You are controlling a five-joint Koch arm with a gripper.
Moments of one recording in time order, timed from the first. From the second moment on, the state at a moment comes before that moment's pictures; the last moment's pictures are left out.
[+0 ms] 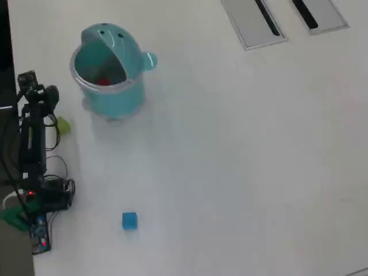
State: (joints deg) arm -79.8 106.7 103.8 37.5 -103.9
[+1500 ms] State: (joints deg) arm -81.9 87.8 111.9 35.3 -114.1
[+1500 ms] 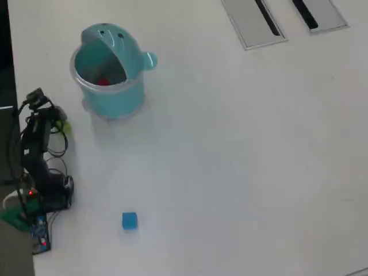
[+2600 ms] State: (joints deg) arm -80.3 99.4 116.7 37.2 -108.7
